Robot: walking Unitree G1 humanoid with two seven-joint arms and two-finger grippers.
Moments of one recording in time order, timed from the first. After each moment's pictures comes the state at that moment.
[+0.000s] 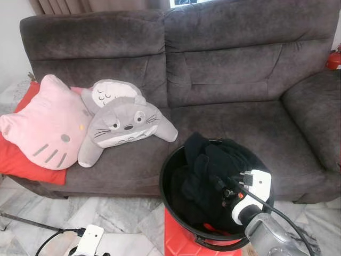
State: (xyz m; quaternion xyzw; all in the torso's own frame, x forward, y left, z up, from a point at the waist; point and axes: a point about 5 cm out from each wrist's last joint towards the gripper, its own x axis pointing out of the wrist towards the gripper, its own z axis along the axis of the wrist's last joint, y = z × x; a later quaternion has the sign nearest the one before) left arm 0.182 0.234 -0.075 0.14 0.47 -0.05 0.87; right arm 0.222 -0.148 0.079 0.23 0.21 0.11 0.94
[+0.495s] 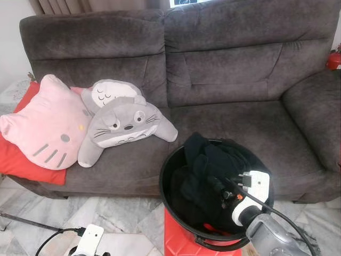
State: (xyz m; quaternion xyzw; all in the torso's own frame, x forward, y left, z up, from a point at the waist) left arm 0.184 0.234 -0.074 0.14 0.46 -0.05 0.87; right arm 0.221 -0.147 0.077 0.23 0.21 0.14 0.94
